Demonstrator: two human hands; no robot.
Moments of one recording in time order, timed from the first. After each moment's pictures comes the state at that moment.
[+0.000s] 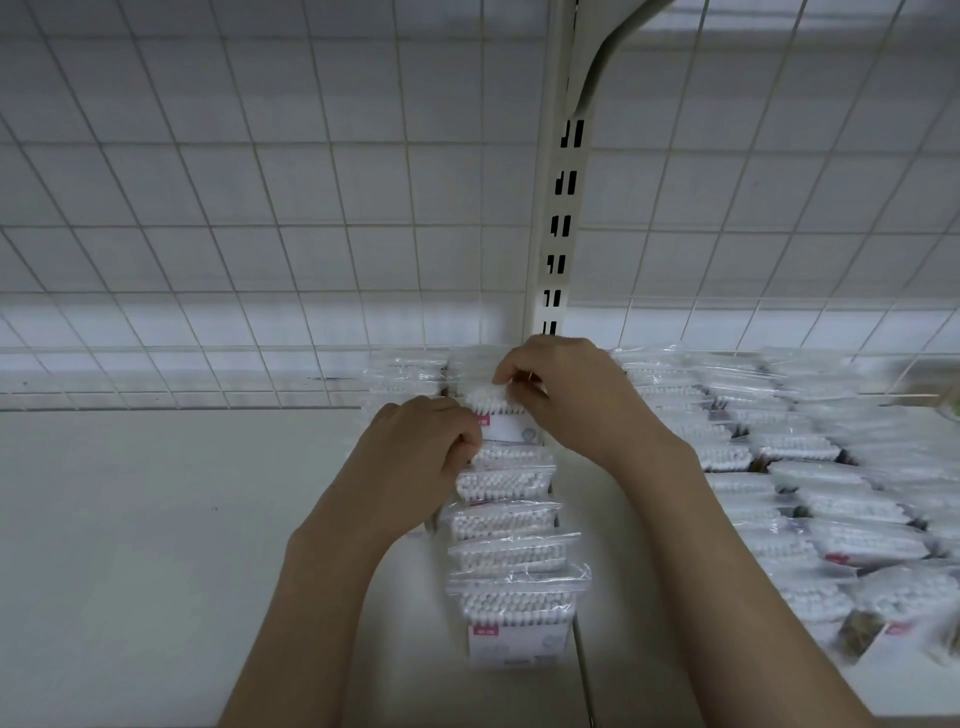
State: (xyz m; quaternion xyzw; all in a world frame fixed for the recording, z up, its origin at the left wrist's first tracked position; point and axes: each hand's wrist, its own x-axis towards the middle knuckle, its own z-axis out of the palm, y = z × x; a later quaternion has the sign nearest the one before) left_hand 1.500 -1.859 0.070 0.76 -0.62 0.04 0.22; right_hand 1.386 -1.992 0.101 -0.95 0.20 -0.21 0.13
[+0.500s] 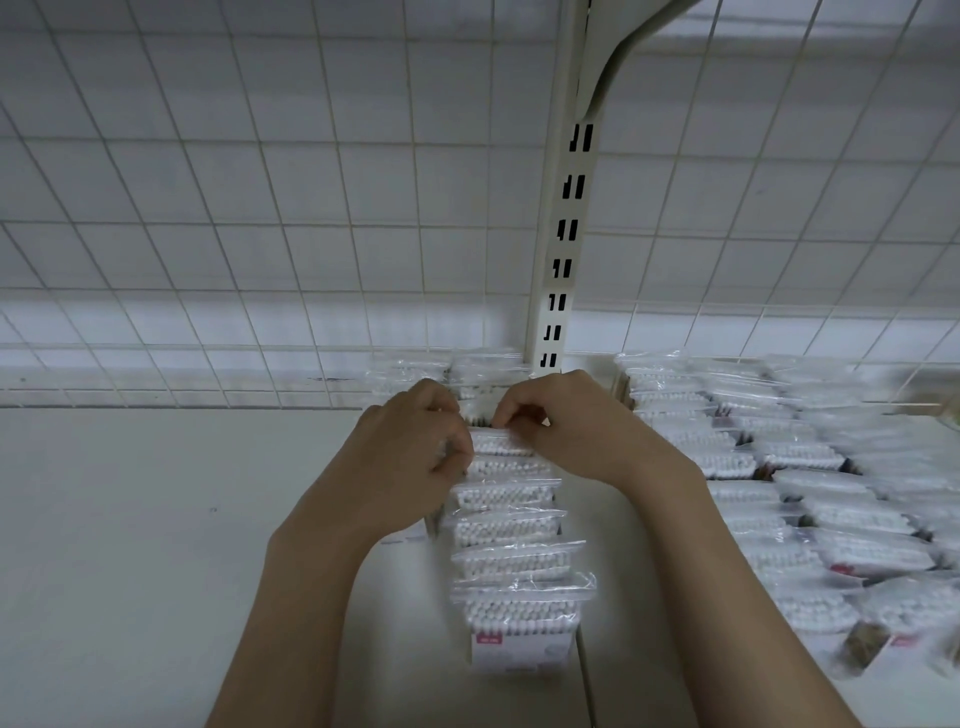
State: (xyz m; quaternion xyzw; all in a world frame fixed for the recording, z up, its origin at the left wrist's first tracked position) left_hand 1.507 -1.850 0.074 0.77 -0.59 -0.01 0.24; right_hand 1.383 -1.991 0.089 -0.94 0.19 -0.13 0.26
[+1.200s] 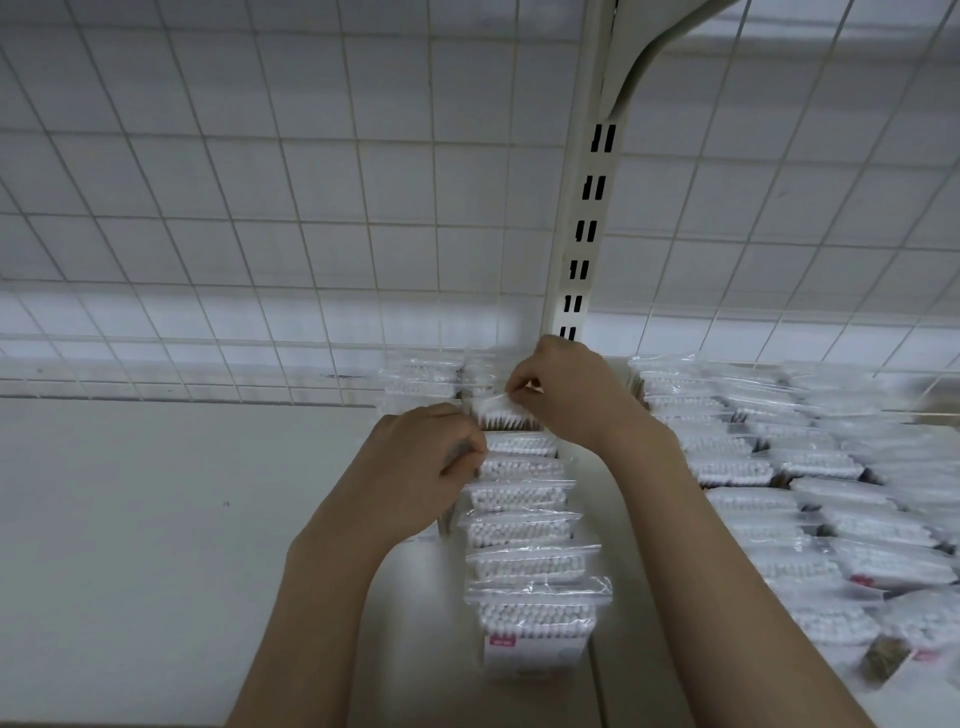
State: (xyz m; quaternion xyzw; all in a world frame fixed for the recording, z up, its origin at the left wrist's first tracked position) left_hand 1.506 -1.849 0.067 0.76 -0.58 -0.03 0.30; right_hand 1.414 -2.006 0.092 -0.96 0.24 -0.14 0.09
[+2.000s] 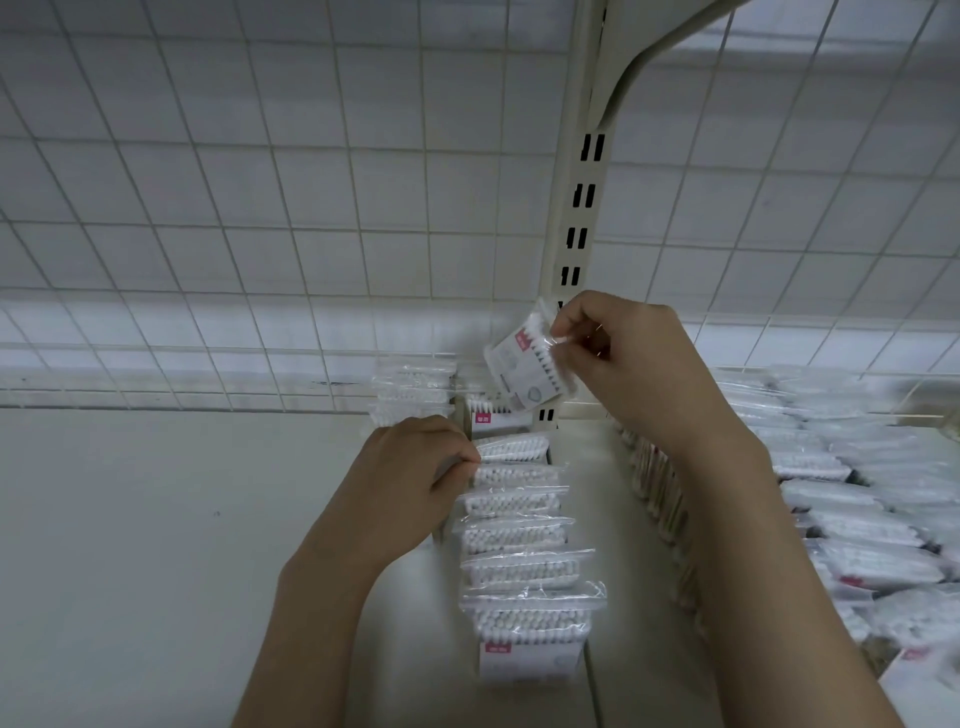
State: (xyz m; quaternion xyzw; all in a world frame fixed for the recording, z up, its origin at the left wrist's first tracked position) left_hand 1.507 -1.846 0.058 0.74 -0.60 0.00 0.32; right_hand 1.369 -1.997 0.131 -0.88 0.23 -0.34 0.22
